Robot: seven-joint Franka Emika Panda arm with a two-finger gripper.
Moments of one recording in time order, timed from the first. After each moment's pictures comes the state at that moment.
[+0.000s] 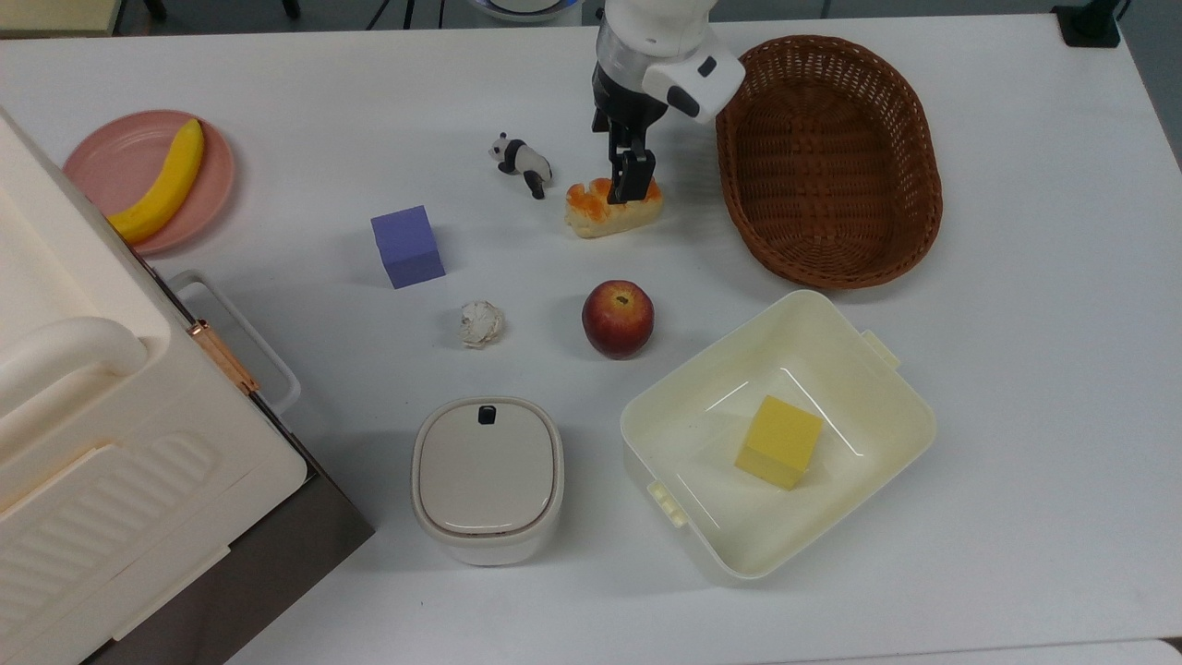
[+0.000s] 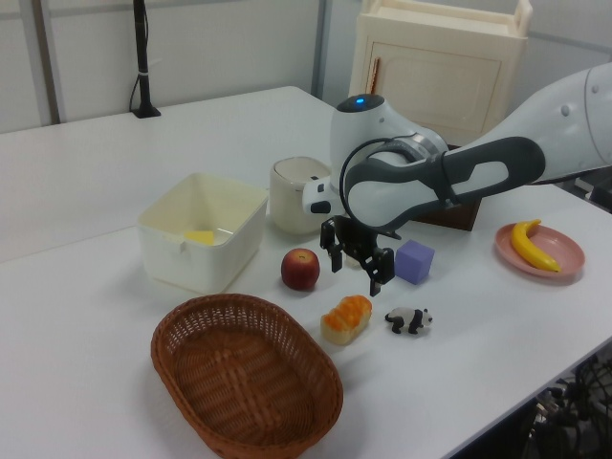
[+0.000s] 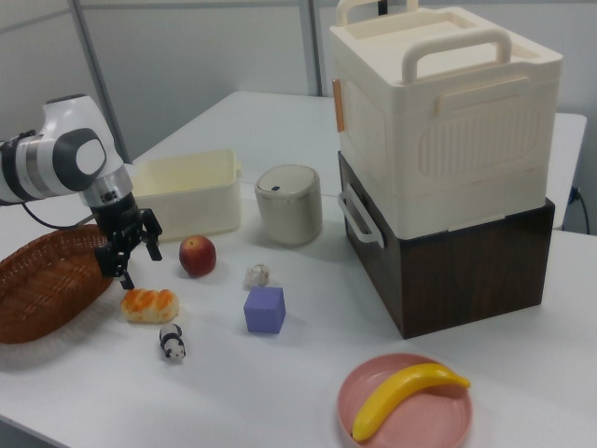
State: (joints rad) arm -0.09 0.04 0.38 -2.13 -0.19 2.11 -1.37
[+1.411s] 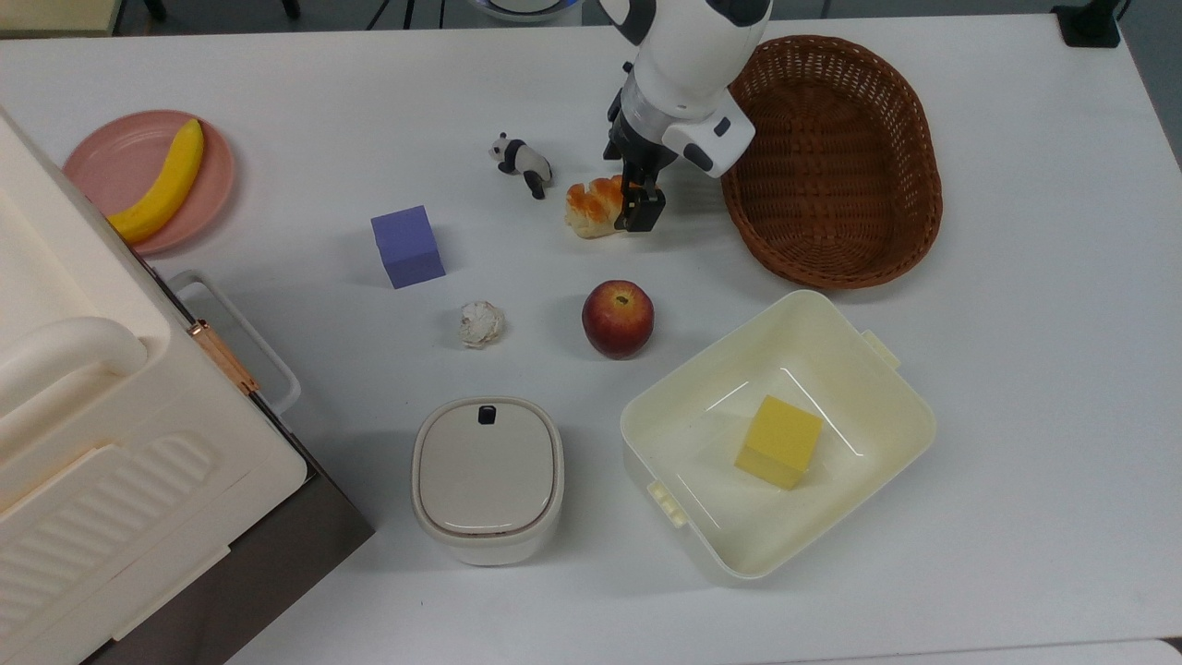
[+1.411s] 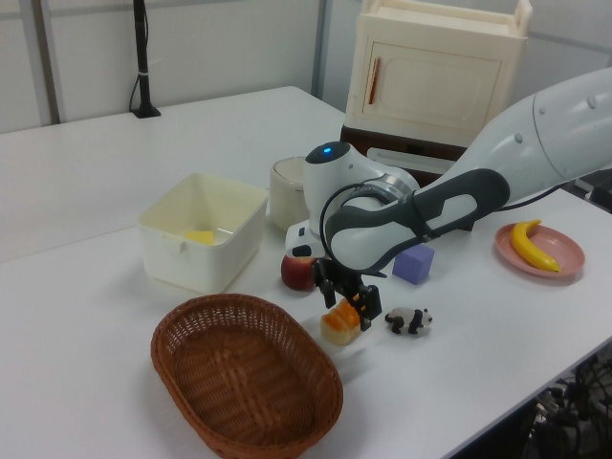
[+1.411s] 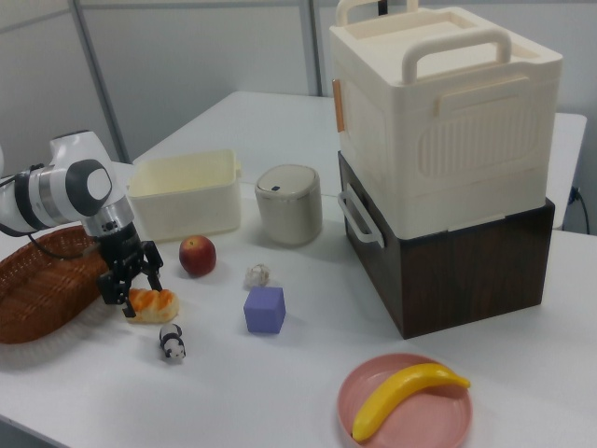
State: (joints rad) arm 0.09 0.17 0.25 -2.13 -0.28 2.13 -1.22
